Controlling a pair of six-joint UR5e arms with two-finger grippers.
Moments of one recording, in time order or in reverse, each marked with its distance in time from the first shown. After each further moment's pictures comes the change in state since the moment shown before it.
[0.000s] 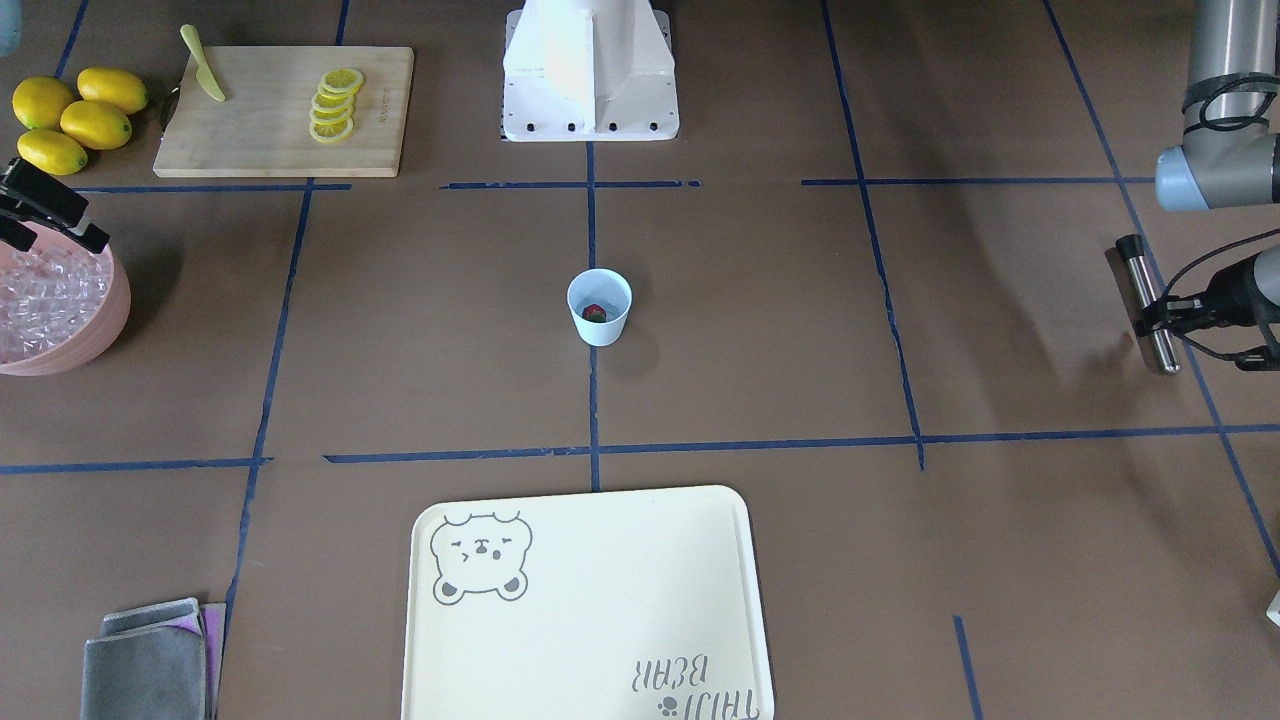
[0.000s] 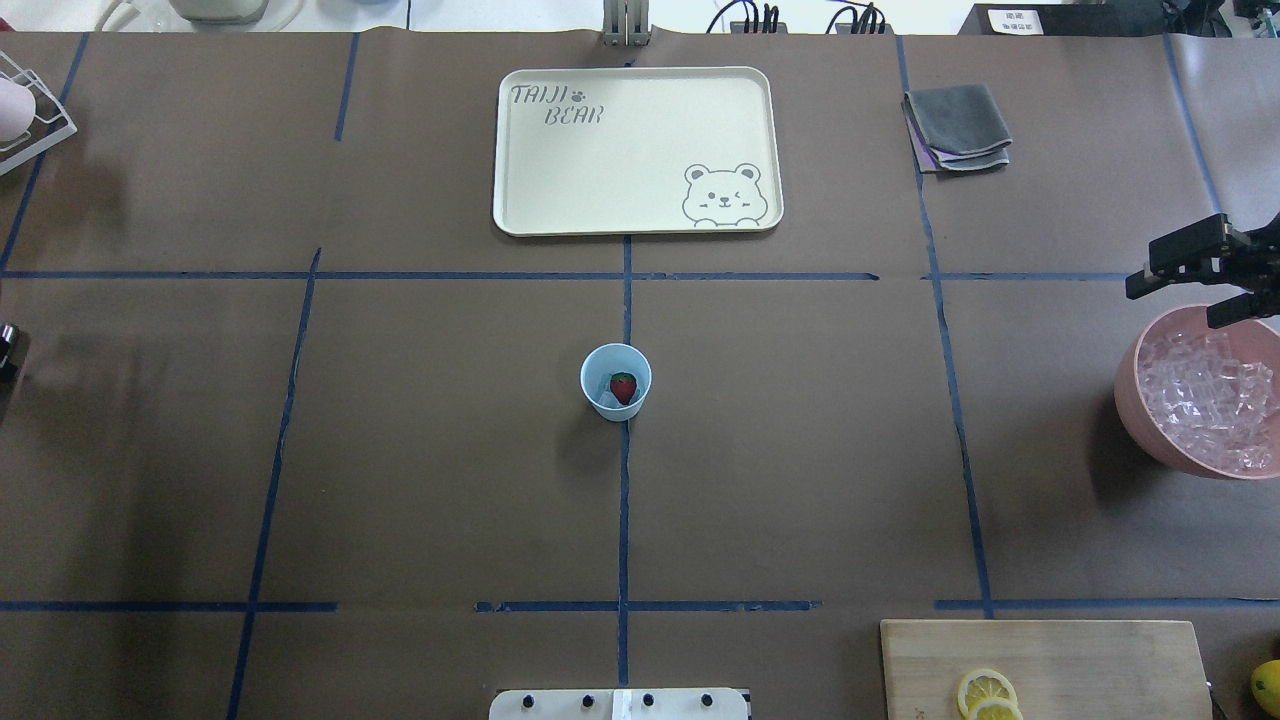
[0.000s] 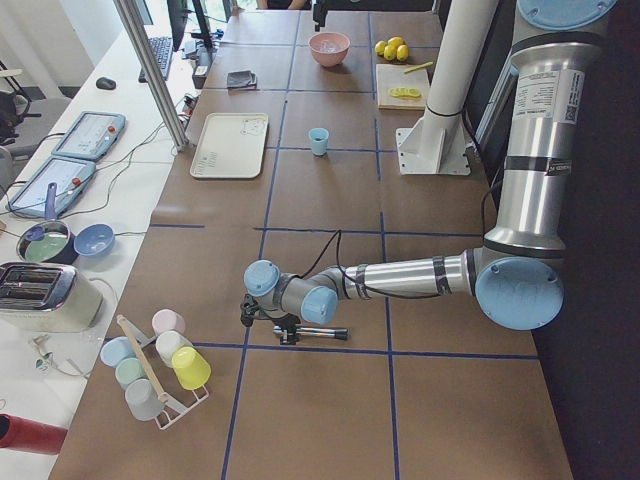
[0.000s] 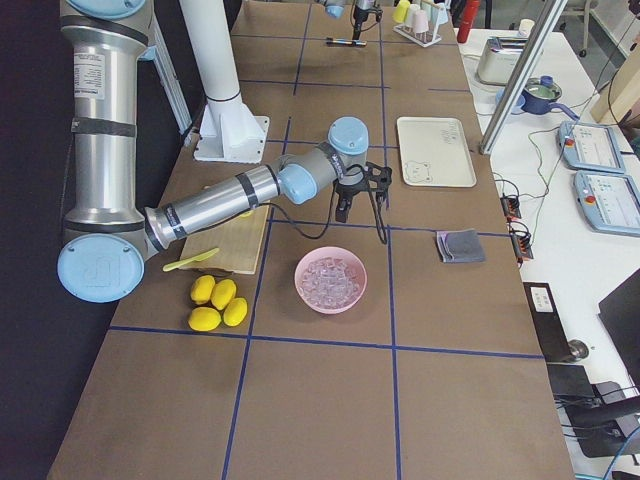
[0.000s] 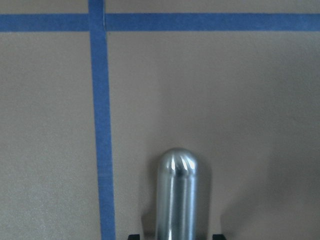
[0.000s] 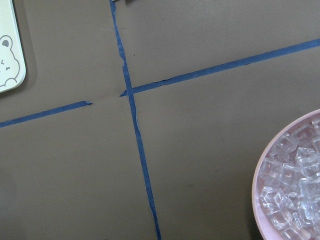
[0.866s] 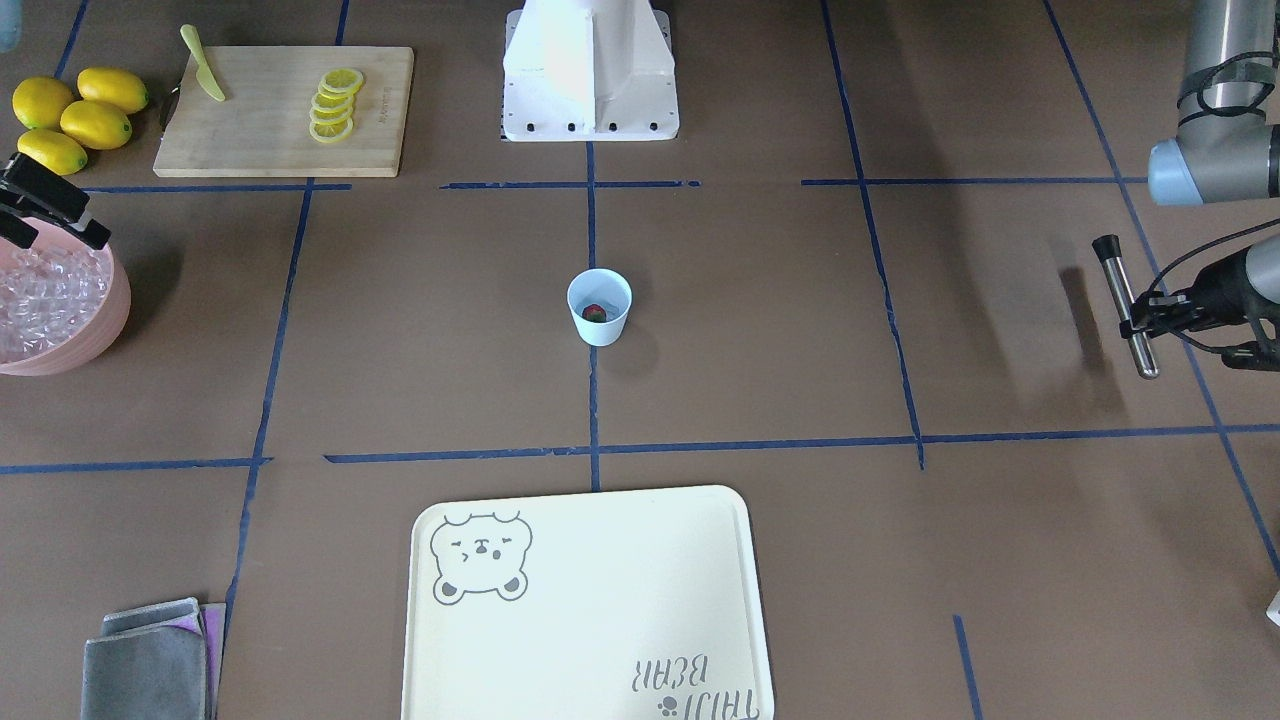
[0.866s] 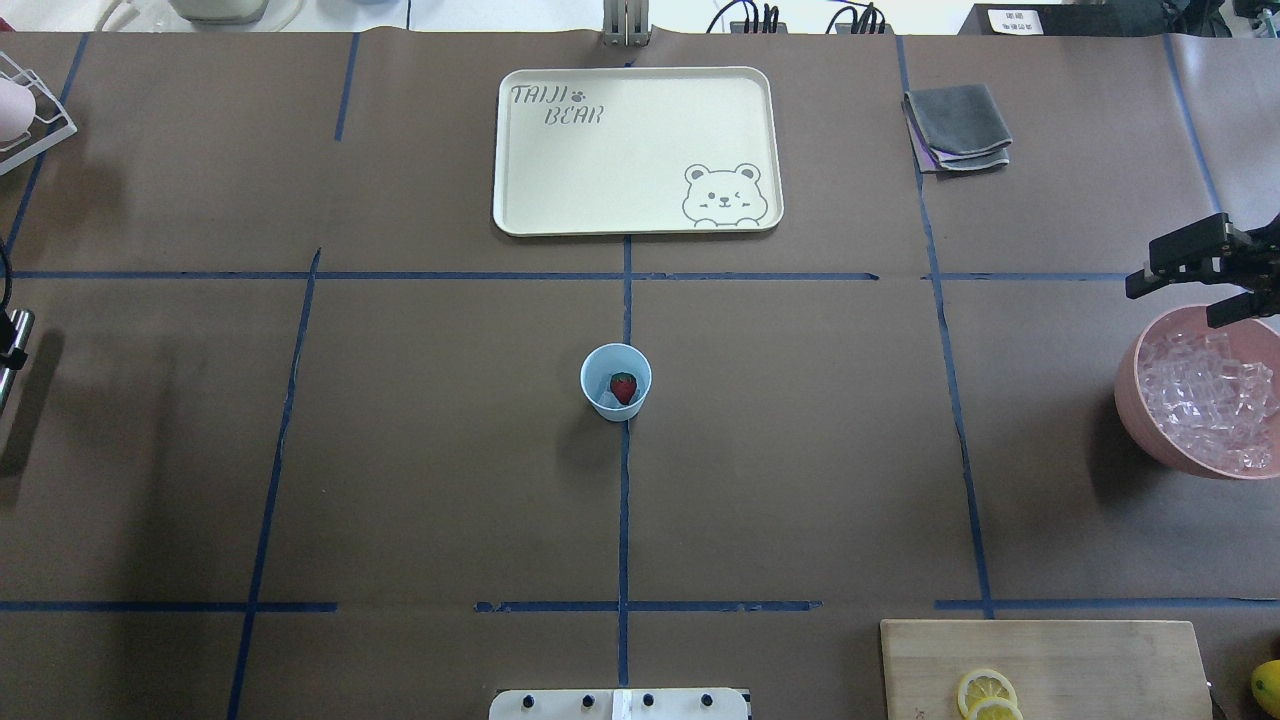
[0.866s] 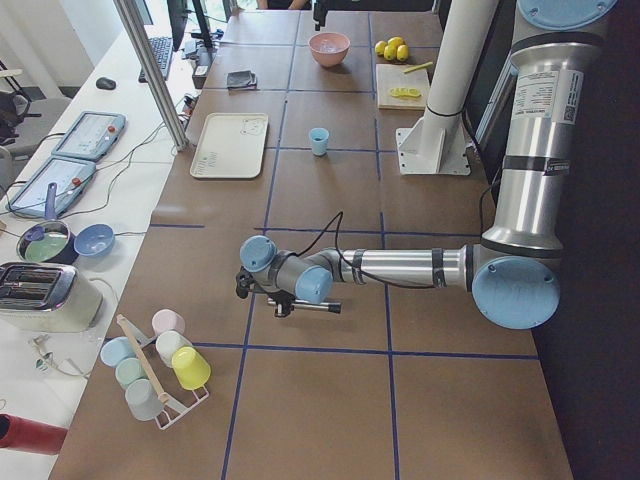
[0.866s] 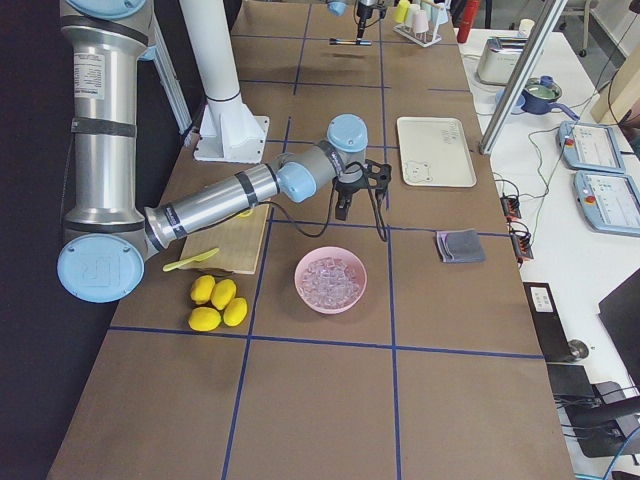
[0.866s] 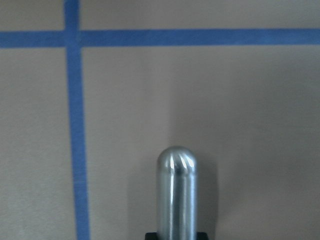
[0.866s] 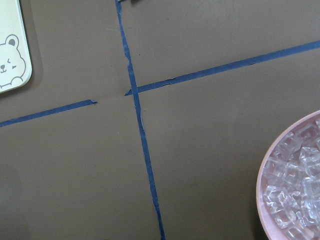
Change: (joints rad) left arm -0.001 -0.016 -0.165 0.018 -0.106 -0.012; right arm 0.000 0.000 0.013 0.000 0.002 0.000
